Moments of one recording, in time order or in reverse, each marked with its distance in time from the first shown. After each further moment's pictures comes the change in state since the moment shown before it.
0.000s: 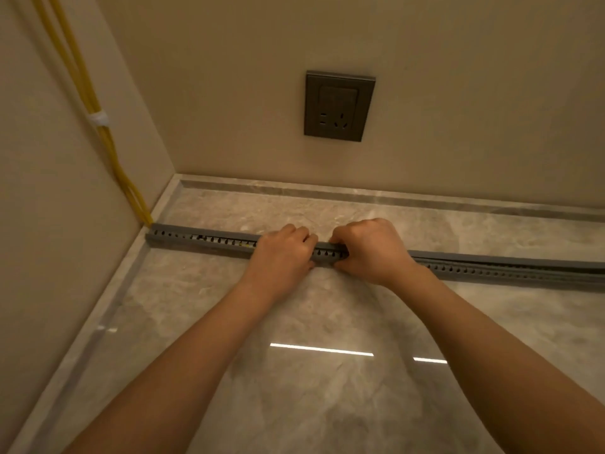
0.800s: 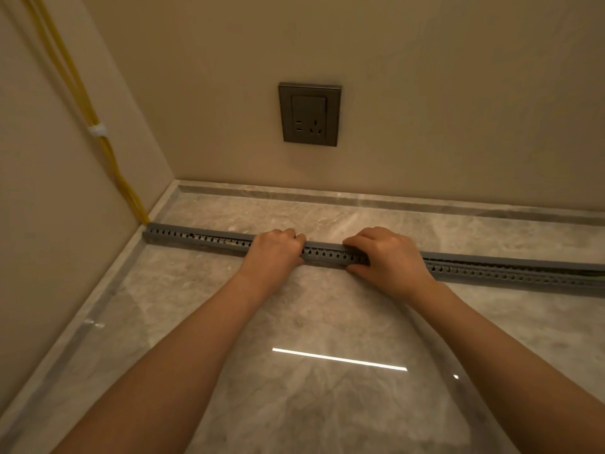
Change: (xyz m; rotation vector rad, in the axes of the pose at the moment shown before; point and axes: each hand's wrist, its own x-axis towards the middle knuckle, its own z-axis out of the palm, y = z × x) left_hand 0.021 0.027 0.007 0.136 -0.123 -0.140; right_hand -0.057 0.048 0.006 0.175 0.115 0.031
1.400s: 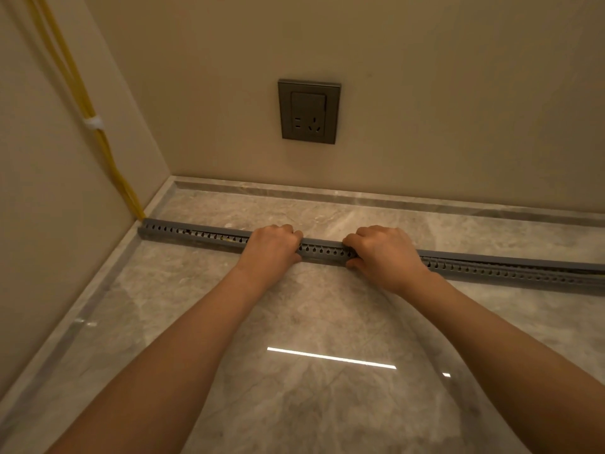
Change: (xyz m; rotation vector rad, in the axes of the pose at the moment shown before) left_hand 0.001 -0.002 0.000 -0.039 0.008 0.014; right_hand 0.008 -0.005 -0.006 -0.224 -0.127 -0.041
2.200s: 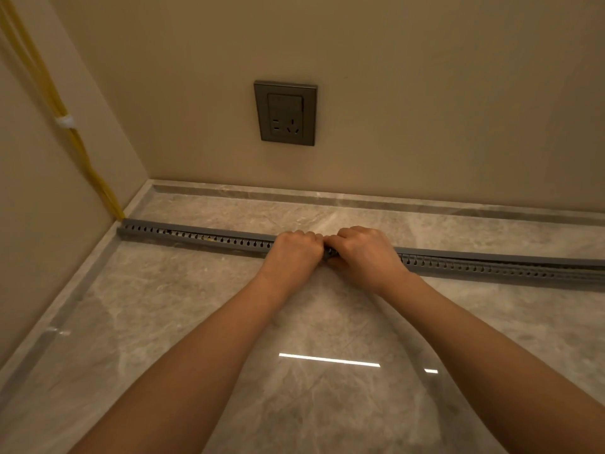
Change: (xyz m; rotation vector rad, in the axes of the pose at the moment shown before) left_hand 0.021 0.053 0.003 0.051 0.111 0.132; right_hand 0.000 0.004 0.004 0.076 0.047 -0.022
